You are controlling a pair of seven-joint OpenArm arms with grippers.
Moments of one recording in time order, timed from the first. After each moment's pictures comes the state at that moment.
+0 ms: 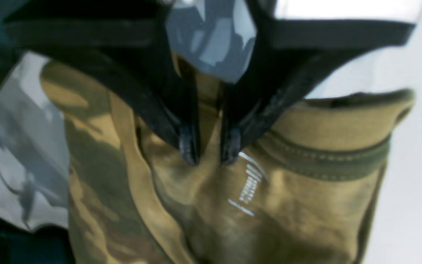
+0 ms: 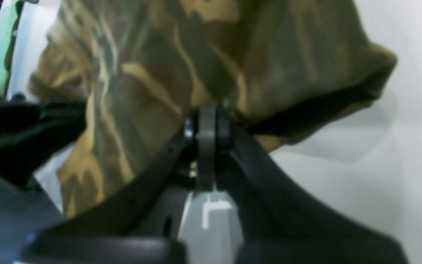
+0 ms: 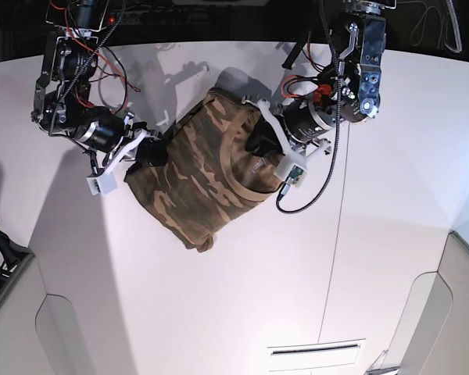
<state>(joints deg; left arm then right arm) 10.9 -5.4 2.8 96.9 -21.0 -26.9 42.2 -3.7 0.6 16.4 86.6 38.0 32.2 -62.0</state>
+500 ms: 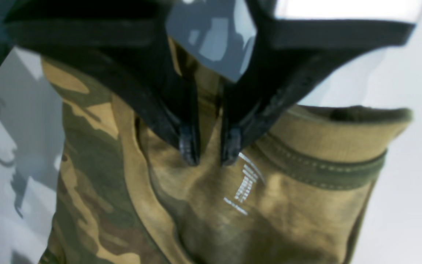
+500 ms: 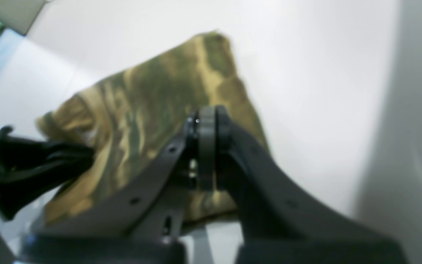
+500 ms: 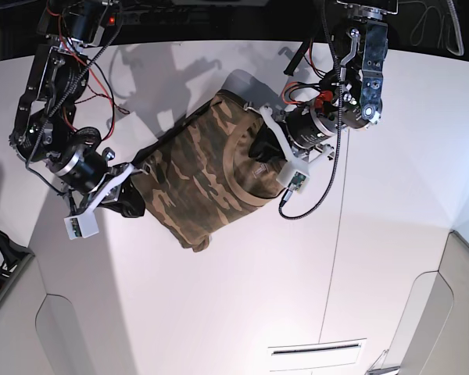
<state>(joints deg) 10.0 -5.7 2.8 96.9 -21.0 -26.0 42.9 1.8 0.6 17.1 98.0 28.6 32.0 -58.2</state>
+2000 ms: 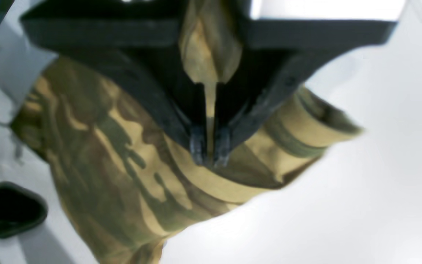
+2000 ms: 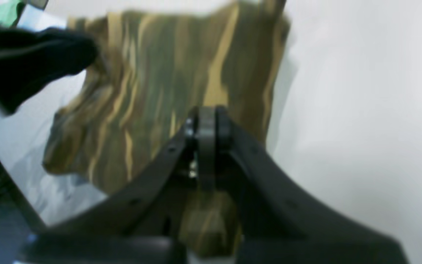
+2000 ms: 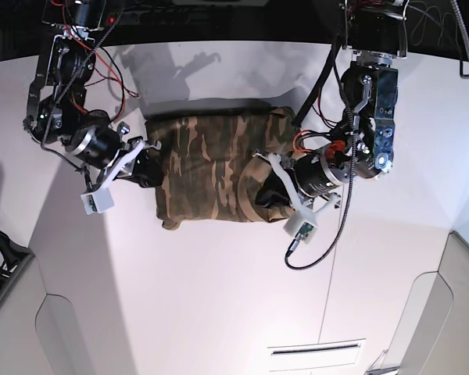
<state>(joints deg) -1.1 -9.3 2.9 95.2 -25.3 -27.8 46.6 -1.6 0.9 14.6 94.3 34.0 32.0 -59.9</state>
